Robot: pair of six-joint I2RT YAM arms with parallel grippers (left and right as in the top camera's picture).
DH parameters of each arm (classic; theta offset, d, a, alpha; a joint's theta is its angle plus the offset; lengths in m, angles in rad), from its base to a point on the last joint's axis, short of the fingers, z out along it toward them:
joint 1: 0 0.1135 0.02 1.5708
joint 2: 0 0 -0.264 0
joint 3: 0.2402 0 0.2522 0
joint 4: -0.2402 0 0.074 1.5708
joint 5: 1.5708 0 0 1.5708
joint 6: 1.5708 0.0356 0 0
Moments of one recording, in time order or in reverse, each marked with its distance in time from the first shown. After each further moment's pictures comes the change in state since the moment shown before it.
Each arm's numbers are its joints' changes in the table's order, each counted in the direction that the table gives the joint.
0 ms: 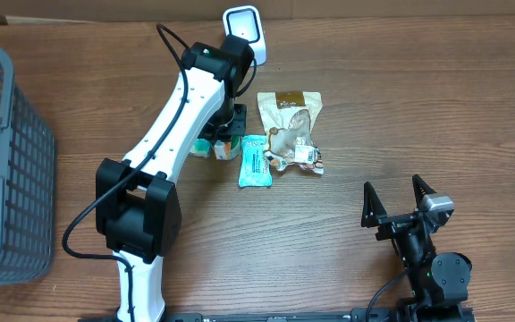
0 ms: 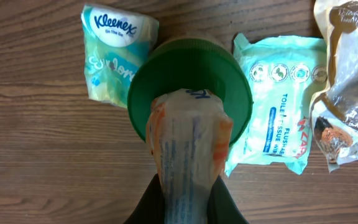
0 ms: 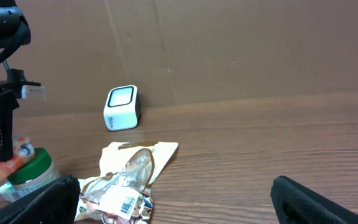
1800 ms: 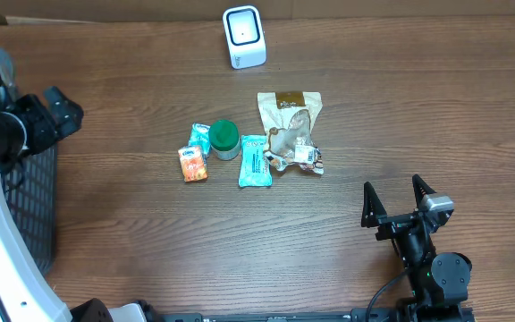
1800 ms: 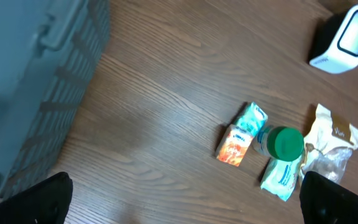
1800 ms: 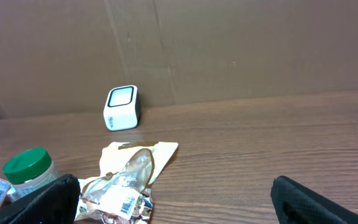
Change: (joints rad) left arm 0.807 0.605 0.016 -0.126 0.230 0.169; right arm 0.000 0.000 0.000 0.000 0.000 0.000
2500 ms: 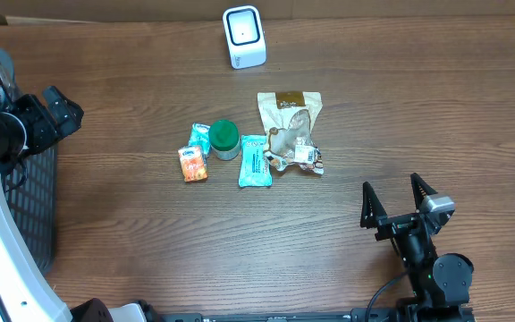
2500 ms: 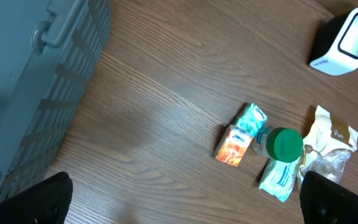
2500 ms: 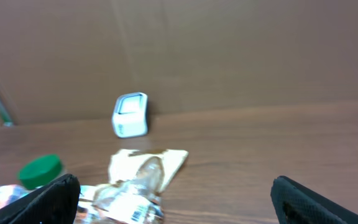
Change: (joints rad) left arm 0.000 0.000 0.000 -0.002 -0.004 -0.015; right arm 0.000 0.000 0.000 0.051 -0.054 0.027
